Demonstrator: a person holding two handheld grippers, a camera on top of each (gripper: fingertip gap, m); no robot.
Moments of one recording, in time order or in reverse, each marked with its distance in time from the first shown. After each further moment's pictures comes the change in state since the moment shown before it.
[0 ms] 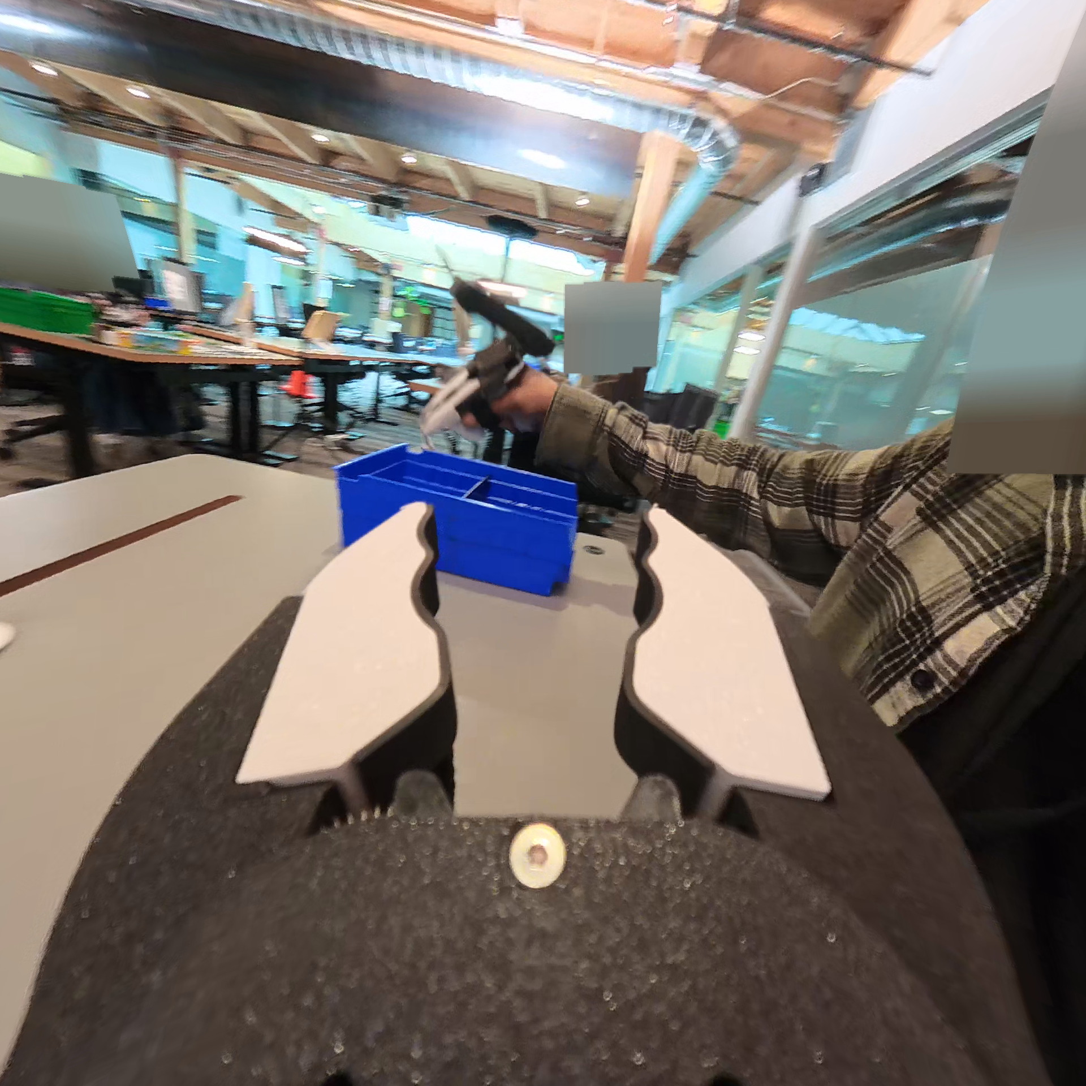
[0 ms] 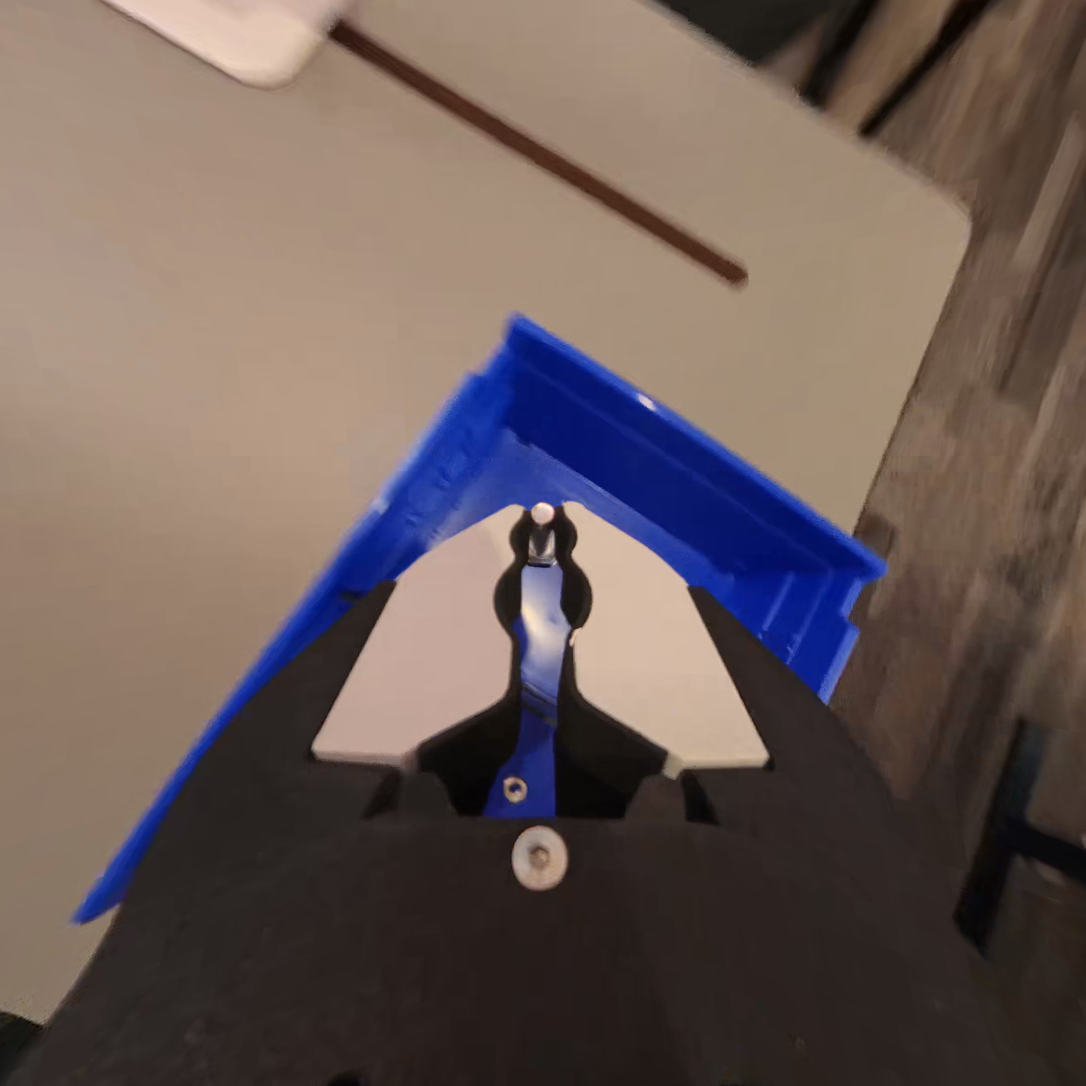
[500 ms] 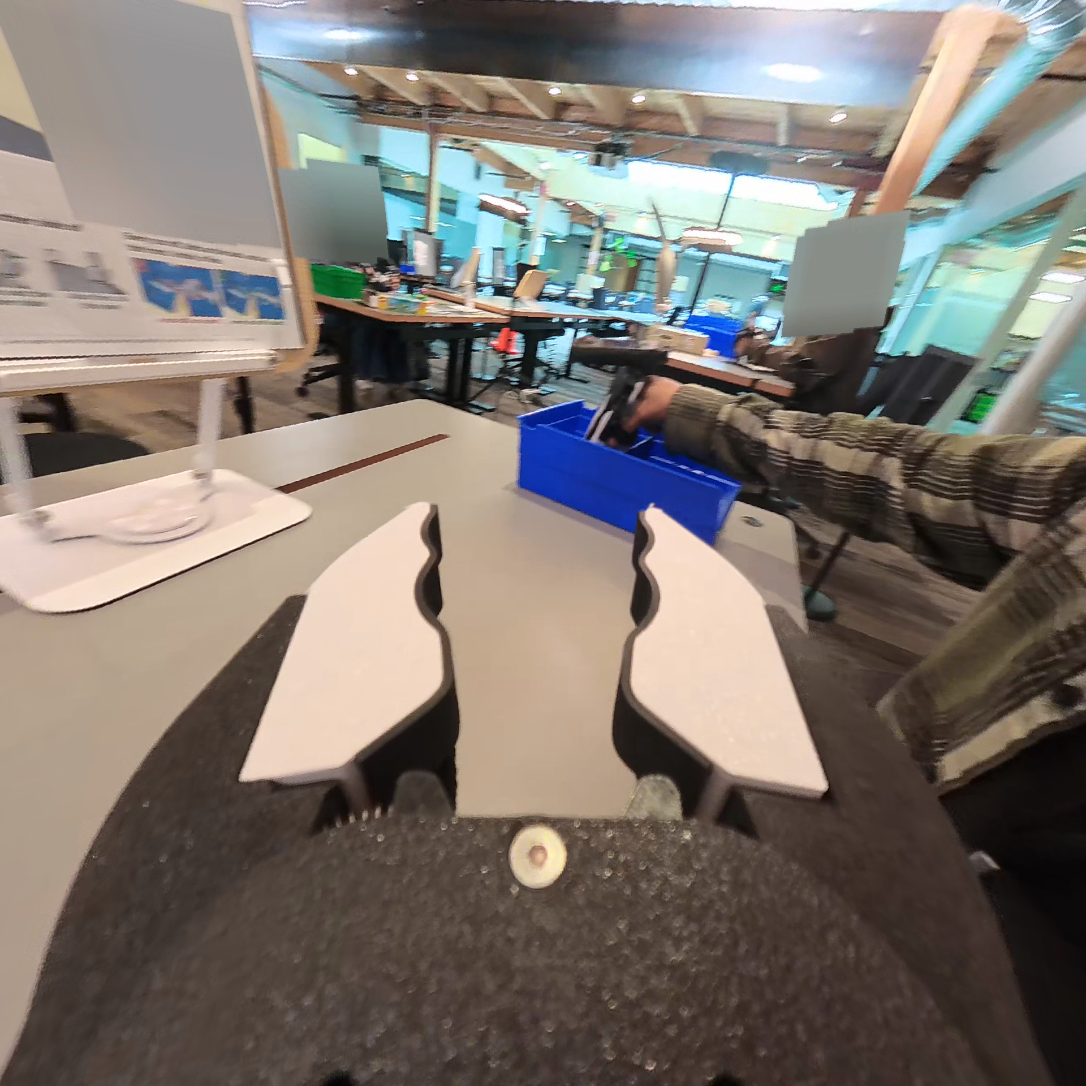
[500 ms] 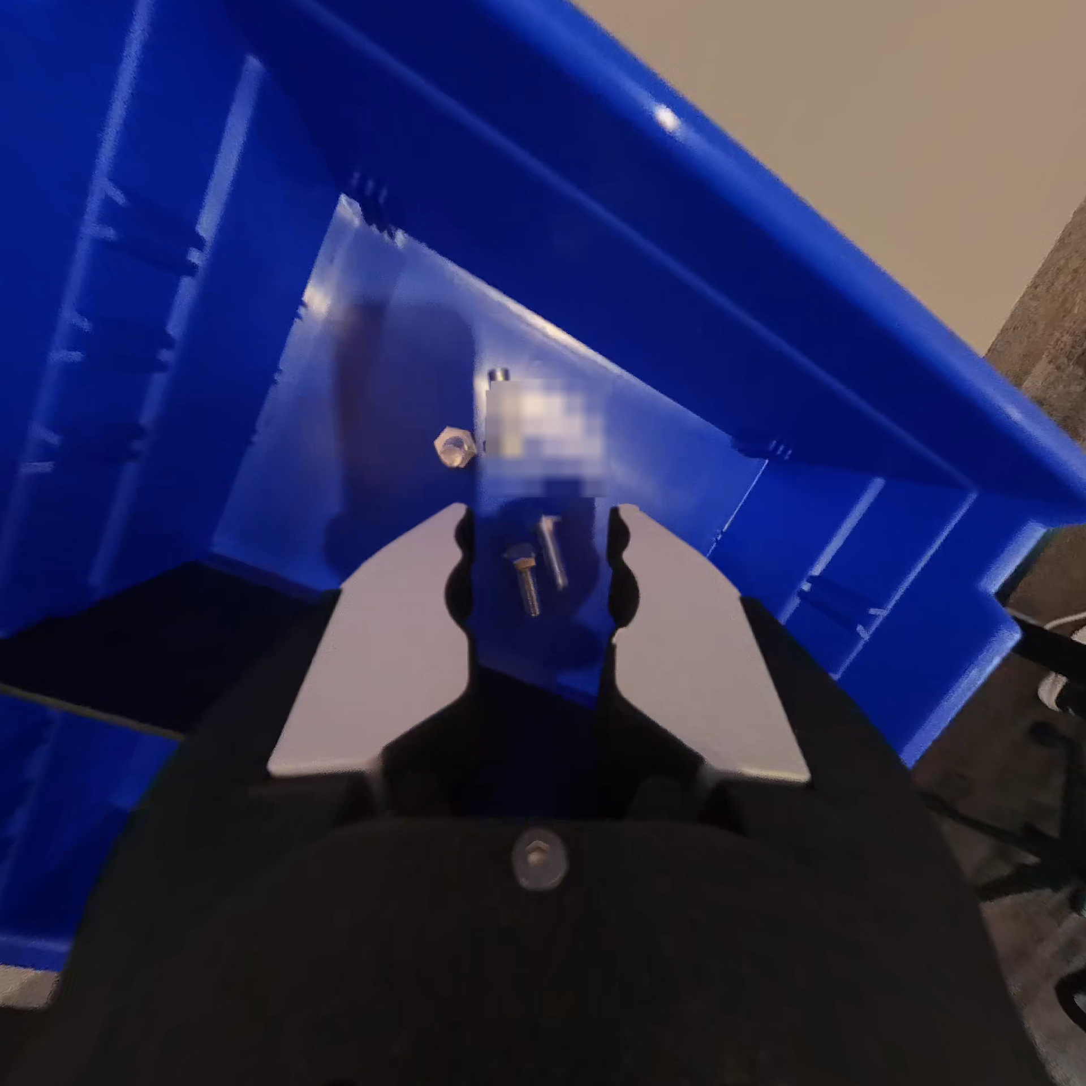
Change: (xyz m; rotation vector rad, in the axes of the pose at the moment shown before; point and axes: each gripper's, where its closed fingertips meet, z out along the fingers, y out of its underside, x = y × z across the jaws) left arm -0.018 -0.006 -0.064 -0.072 -0.394 0.073; right arm 0.034 0.088 0.077 -0.418 0.029 0.057
